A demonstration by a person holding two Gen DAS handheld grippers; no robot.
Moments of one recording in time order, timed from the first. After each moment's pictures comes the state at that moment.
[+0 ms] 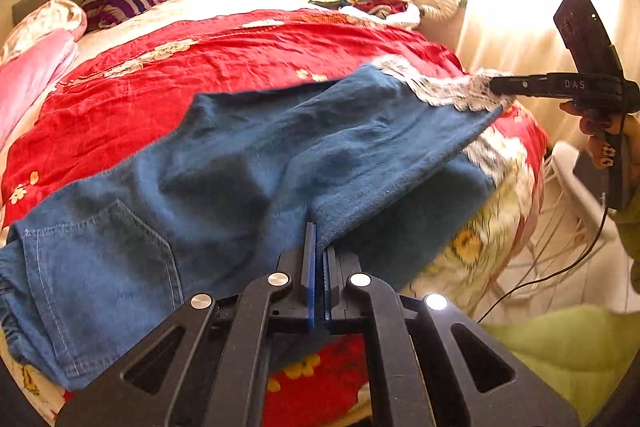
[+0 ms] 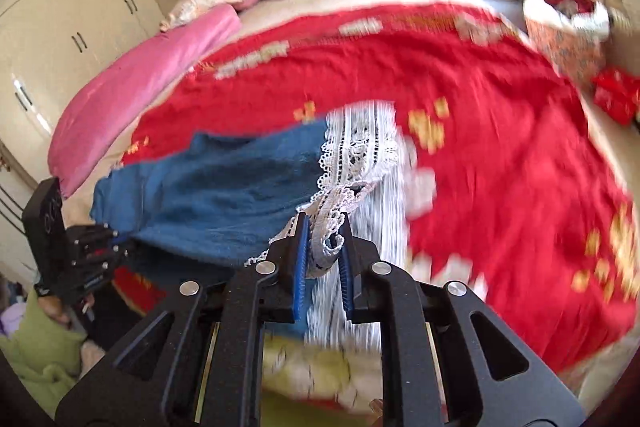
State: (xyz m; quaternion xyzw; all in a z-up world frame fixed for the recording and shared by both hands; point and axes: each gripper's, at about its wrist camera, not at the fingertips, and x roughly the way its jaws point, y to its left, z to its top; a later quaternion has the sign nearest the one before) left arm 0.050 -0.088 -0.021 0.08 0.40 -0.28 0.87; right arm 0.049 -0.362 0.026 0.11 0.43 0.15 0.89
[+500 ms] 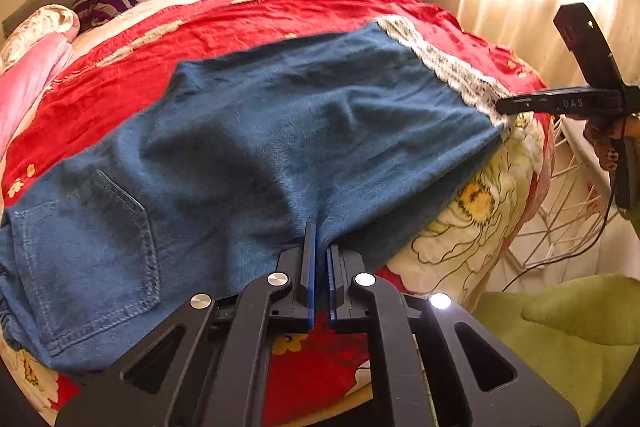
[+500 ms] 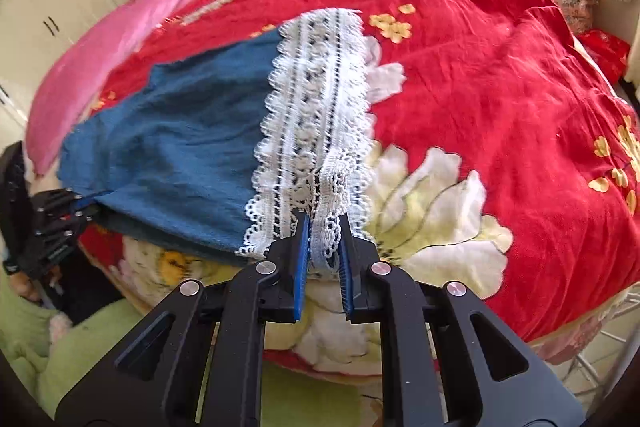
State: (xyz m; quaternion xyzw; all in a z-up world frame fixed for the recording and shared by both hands) left arm 0.040 -0.100 -0.046 0.12 0.43 -0.27 0.85; right arm 0.030 -0.367 -0.038 0.09 0.49 0.11 0.86
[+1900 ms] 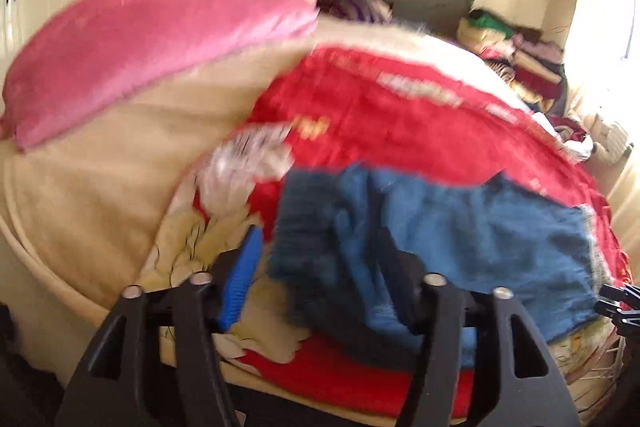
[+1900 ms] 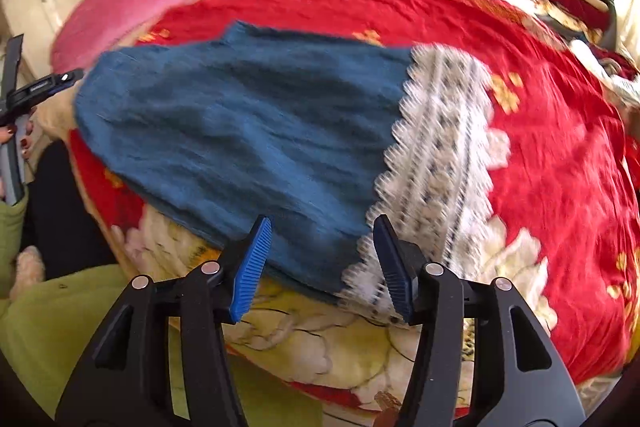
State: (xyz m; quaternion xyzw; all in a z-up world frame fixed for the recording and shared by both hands) left arm 0.038 0.102 0.018 -0.08 0.34 0.05 0.93; right arm 0.029 -0.290 -0.025 -0.05 0.45 0.21 0.87
